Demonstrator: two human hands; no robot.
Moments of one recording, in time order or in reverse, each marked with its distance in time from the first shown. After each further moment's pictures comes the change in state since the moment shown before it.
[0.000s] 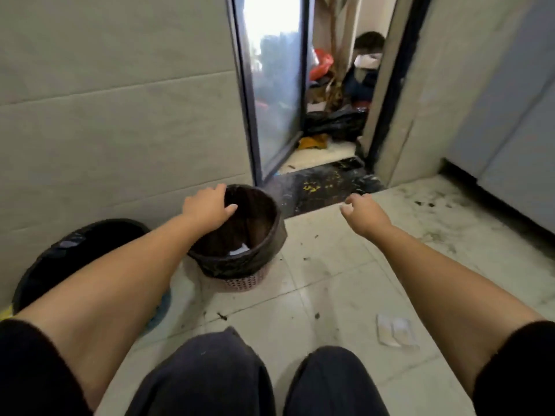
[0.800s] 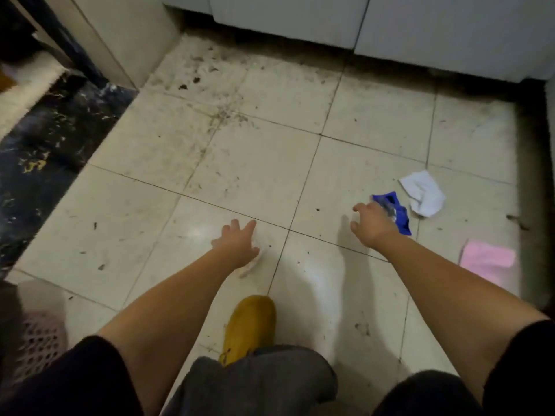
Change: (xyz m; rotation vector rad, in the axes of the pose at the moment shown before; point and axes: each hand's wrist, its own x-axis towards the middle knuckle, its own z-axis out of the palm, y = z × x) left_hand -0.058 0.390 0.348 0.306 -0.655 0.807; right_hand -0.218 0.424 0.078 0.047 -0.120 0.954
